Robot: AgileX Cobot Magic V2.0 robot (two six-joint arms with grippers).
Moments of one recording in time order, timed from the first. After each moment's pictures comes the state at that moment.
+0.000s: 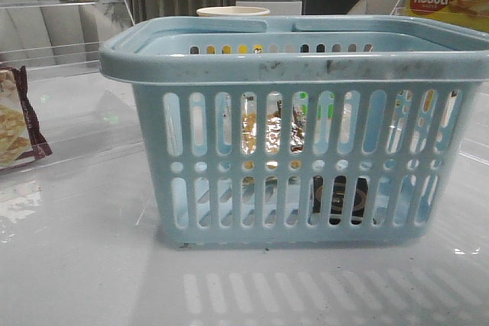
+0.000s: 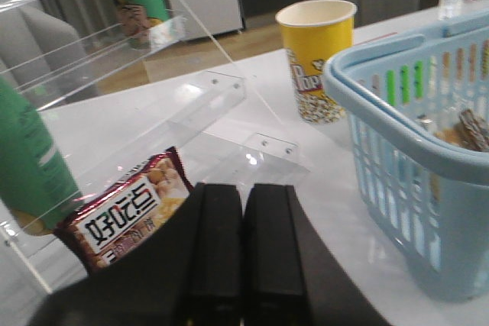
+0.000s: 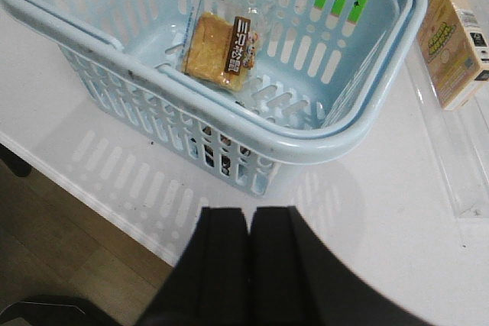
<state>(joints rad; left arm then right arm) -0.27 0.30 -0.36 0.06 0.28 0.11 0.44 0.59 -0.81 0.04 0.88 -0.10</state>
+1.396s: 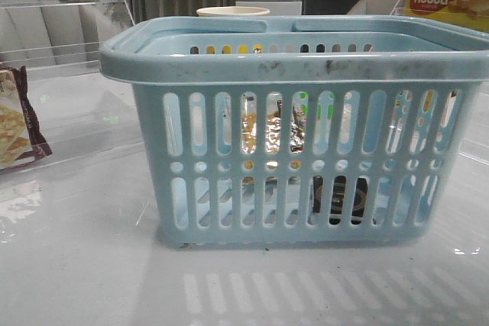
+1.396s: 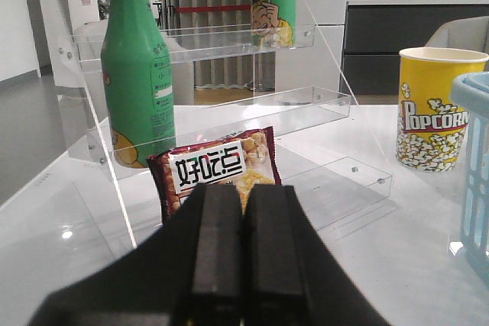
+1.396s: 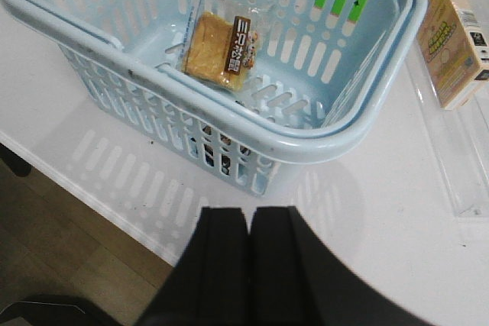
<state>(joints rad) -0.03 -0.01 0.01 -0.09 0.05 0.11 0.44 0.59 -0.81 0.04 0.88 -0.10</state>
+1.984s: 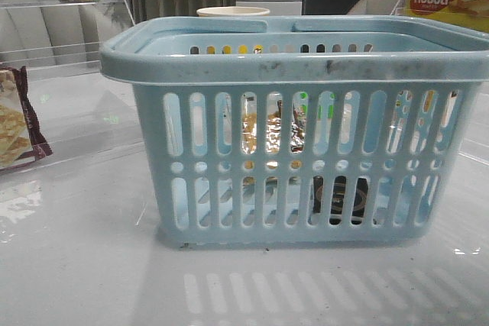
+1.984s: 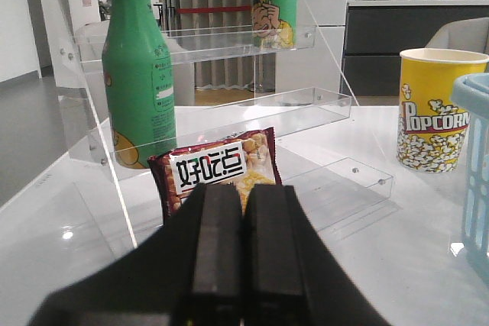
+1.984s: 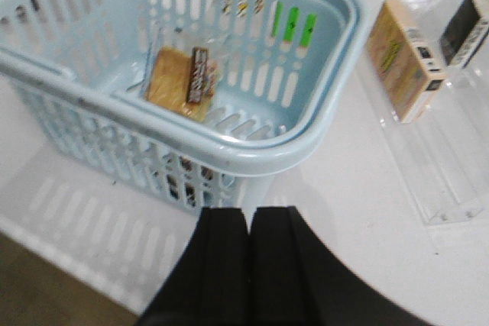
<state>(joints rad) -0.03 -0.01 0.01 -0.09 0.05 0.11 0.29 0.45 -0.64 0.06 0.69 -0.10</state>
